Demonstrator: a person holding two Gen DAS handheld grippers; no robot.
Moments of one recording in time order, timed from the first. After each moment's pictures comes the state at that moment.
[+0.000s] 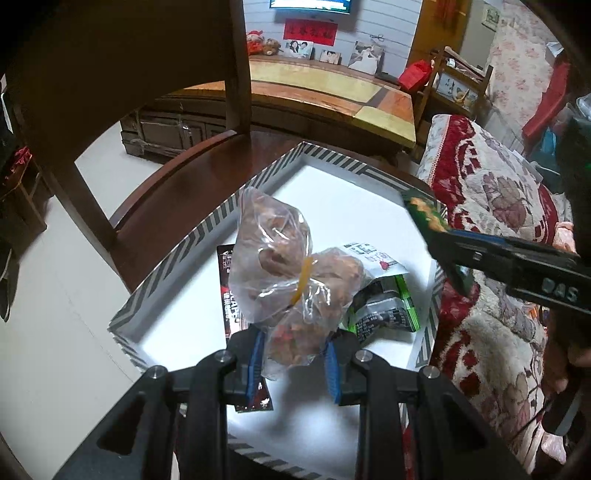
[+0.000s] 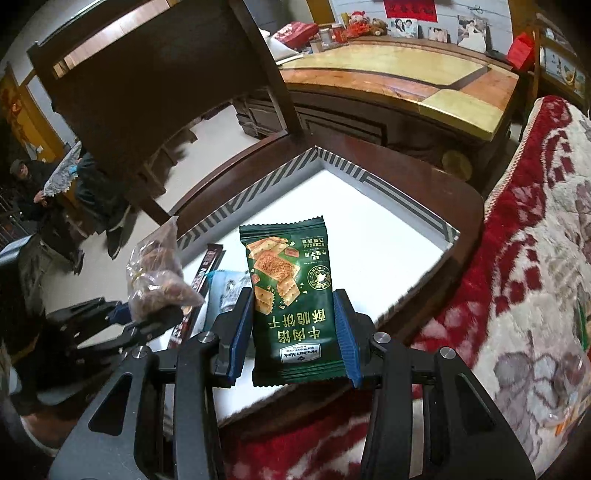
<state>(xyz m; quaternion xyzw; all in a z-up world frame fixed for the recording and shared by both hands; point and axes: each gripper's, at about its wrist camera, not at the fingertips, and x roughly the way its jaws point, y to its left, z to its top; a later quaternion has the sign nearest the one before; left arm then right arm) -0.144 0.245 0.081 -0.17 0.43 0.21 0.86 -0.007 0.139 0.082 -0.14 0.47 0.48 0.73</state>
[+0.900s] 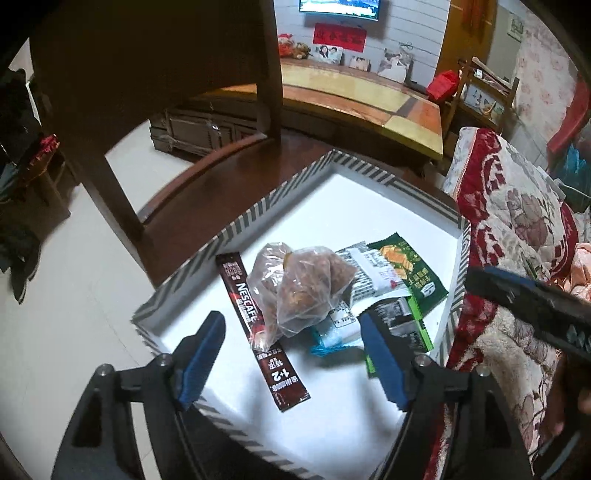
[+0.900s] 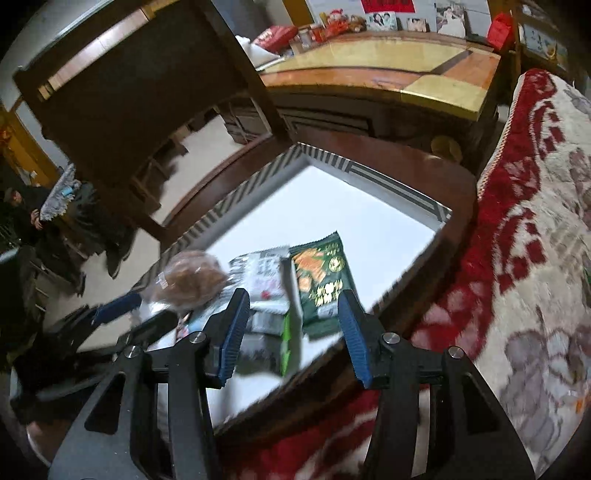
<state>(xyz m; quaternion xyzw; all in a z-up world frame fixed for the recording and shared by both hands) -0.153 0.247 0.090 -0.18 0.42 0.27 0.85 -0.010 0.120 0.079 -0.10 0.48 0.46 0.74</state>
